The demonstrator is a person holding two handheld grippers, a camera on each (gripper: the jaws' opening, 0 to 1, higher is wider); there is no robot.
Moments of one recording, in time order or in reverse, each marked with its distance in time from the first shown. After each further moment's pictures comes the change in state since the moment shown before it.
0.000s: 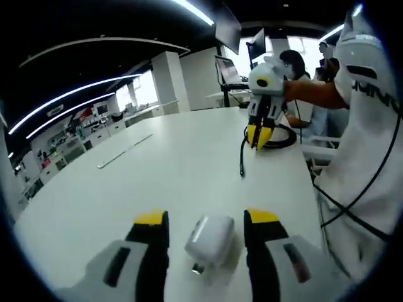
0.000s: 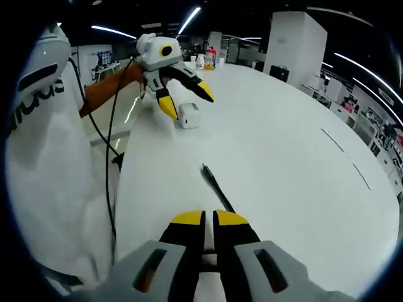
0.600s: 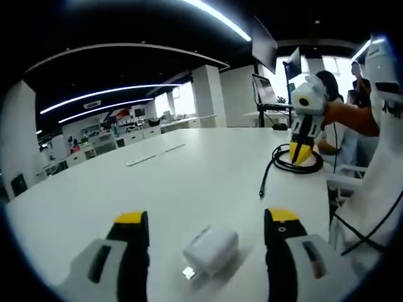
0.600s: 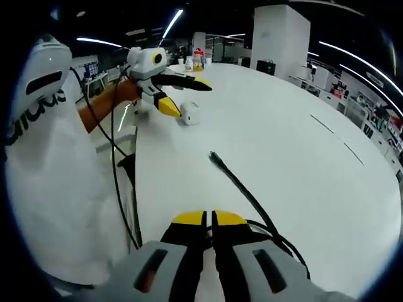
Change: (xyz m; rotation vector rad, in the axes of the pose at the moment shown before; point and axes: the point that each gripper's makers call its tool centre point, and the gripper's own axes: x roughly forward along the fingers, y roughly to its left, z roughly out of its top) left arm -0.003 0.013 0.010 -0.160 -0.131 0.274; right arm -0.024 0.017 -0.015 0.090 -0.004 -0.035
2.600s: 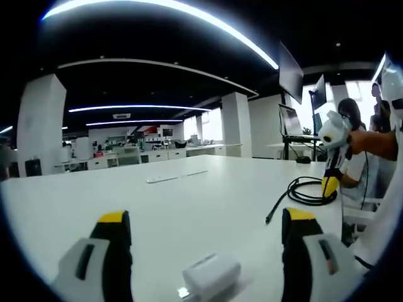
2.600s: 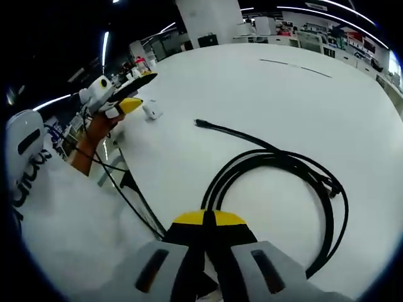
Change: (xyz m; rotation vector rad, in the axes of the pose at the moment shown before) left arm -0.005 0.015 0.030 -0.119 -0.224 0.180; right arm -0.039 0.017 -0.051 0.523 0.078 -0.059
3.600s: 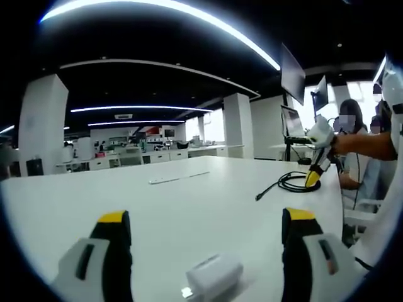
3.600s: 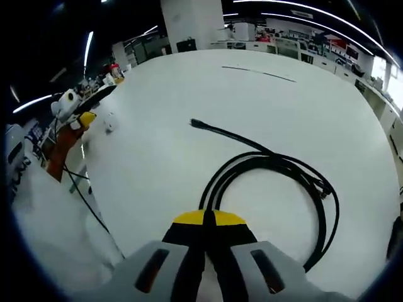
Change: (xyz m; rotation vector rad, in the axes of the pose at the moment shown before) left arm -0.002 0.003 0.003 -0.005 -0.005 0.014; right arm -0.021 -0.092 0.016 0.007 -0.027 -0.166
